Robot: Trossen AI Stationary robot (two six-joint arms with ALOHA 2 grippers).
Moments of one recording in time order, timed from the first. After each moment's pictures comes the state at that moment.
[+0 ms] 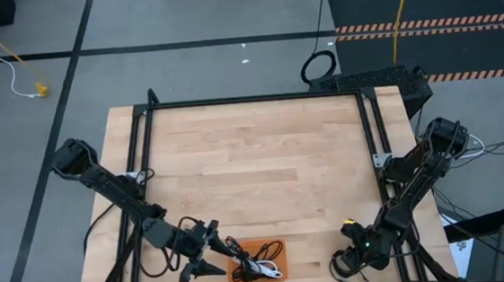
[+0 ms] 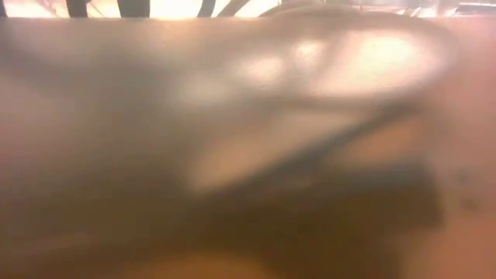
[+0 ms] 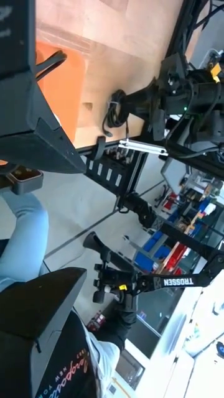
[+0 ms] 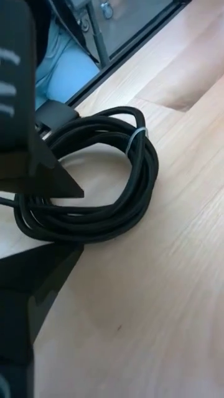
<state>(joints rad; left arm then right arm) -0.72 1.46 0.65 0.78 -0.22 -0.54 0.98 1.50 0.62 -0.17 0.08 1.91</state>
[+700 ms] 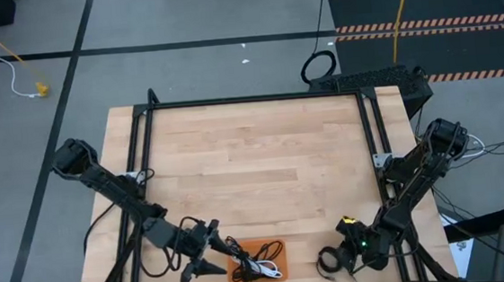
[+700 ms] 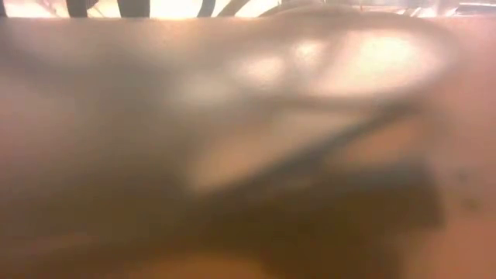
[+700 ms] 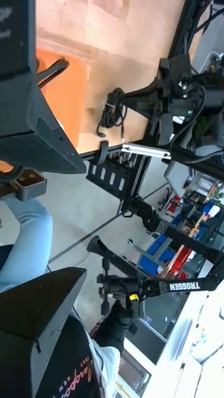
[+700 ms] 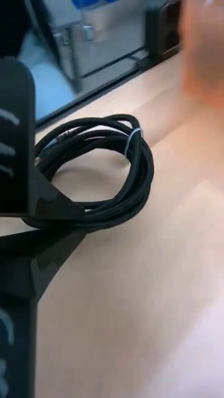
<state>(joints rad) -0.72 1.46 0.64 0.76 -0.21 -0.53 0.98 1.50 0.62 -0.11 0.30 1.79</state>
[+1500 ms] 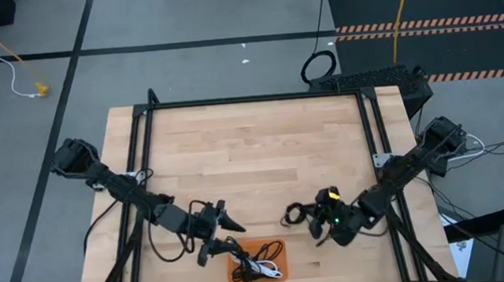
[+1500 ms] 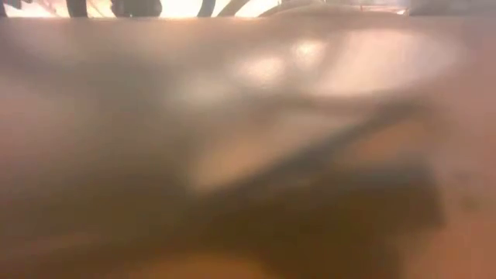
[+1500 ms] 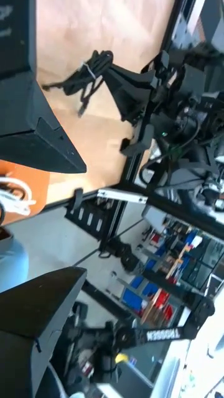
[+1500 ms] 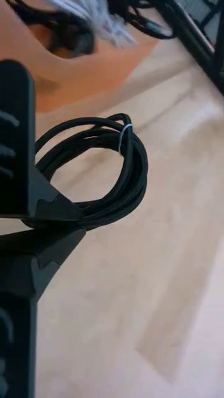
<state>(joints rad) -0.57 1.46 0.64 0.76 -0.22 -0.47 0.68 1.50 0.62 -0.07 0.76 1.28</state>
